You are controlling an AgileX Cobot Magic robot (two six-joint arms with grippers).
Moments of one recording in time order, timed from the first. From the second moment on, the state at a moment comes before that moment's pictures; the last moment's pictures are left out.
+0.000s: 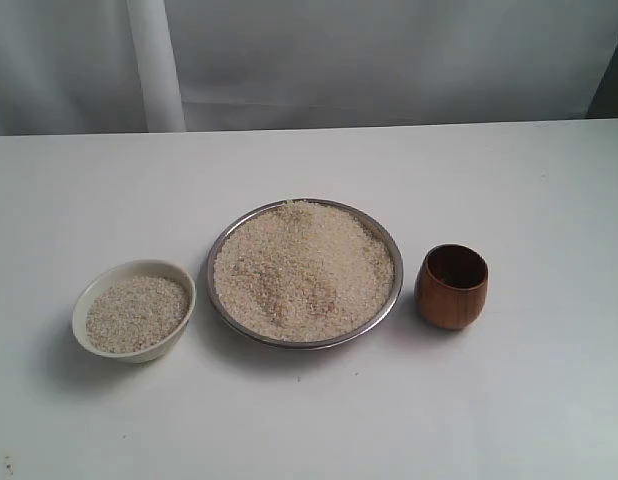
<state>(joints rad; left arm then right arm) -0.06 0.00 0.00 0.04 0.29 -0.12 0.32 0.00 0.00 0.00 0.21 -0.10</state>
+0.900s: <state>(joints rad) -0.06 0.00 0.00 0.04 0.29 -0.12 0.32 0.00 -0.01 0.07 0.22 -0.10</state>
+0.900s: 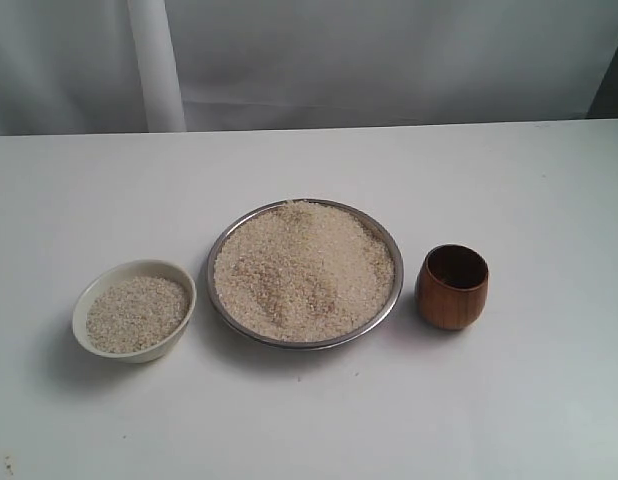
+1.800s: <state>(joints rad) -0.06 0.00 0.00 0.04 0.29 -0.12 0.38 1.18 -0.43 0.01 -0.33 -0.06</state>
